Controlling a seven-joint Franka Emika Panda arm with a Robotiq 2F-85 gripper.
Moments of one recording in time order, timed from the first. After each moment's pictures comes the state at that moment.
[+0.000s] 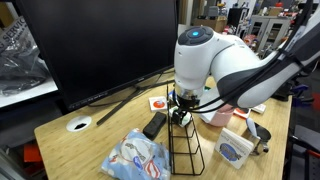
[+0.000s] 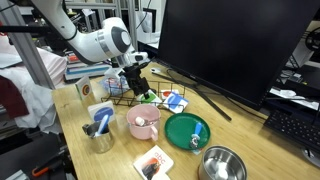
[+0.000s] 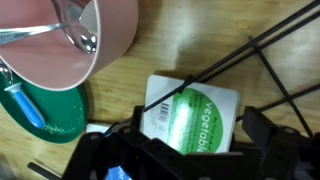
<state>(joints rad) 0.36 0.40 0.00 -2.14 -0.59 2.50 0.76</state>
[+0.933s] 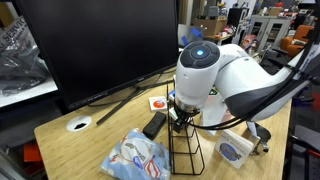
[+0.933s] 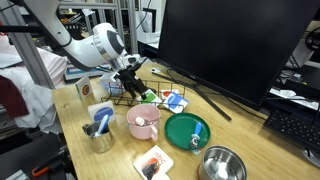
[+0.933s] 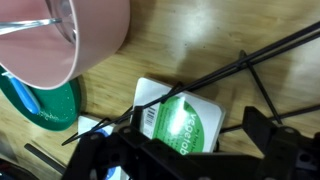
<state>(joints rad) 0.40 0.42 0.00 -2.16 -0.78 2.52 0.88</state>
